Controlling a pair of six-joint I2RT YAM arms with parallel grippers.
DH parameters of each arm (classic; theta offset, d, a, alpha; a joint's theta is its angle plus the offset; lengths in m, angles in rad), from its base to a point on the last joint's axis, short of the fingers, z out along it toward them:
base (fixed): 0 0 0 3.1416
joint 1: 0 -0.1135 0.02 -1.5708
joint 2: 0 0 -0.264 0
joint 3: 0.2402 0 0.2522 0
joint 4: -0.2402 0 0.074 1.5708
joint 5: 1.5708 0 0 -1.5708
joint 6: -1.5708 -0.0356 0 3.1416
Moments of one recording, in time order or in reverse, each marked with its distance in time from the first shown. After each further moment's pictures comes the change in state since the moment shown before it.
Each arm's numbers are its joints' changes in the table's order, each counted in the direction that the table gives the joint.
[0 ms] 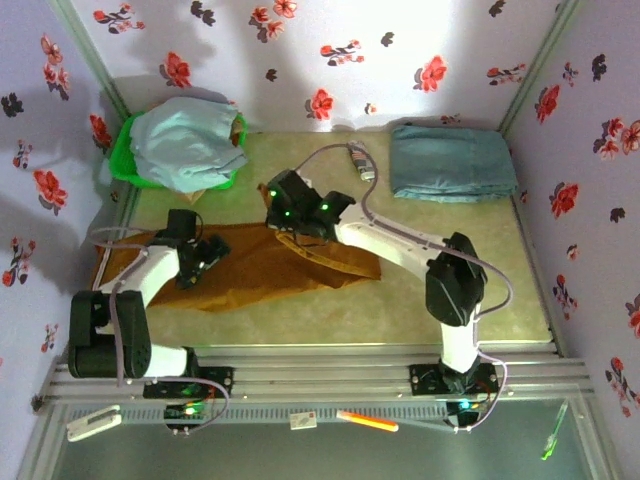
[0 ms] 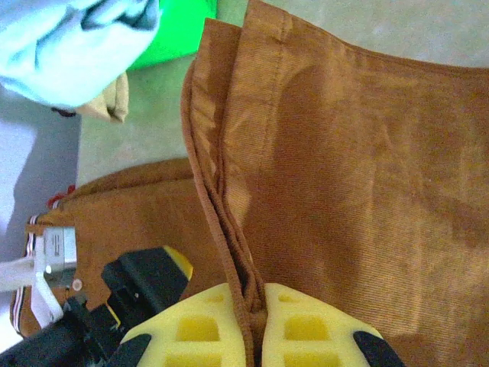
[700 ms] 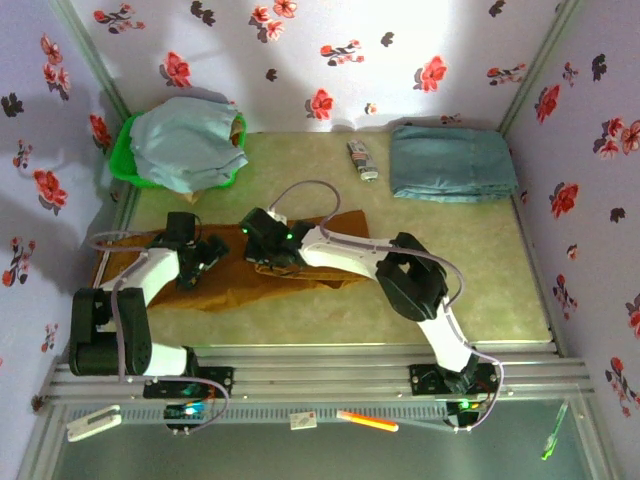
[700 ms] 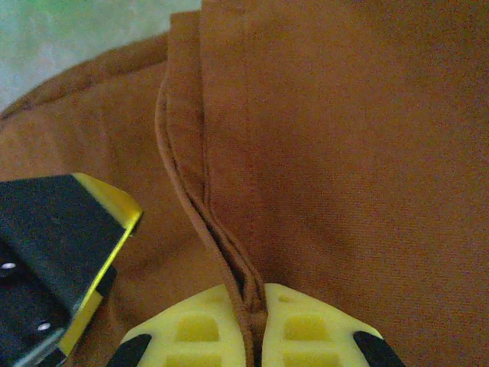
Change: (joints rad) left arm -0.013 -0.004 -0.034 0.064 0.001 0.017; right arm -0.101 -0.232 -0.005 0.121 -0.047 -0.132
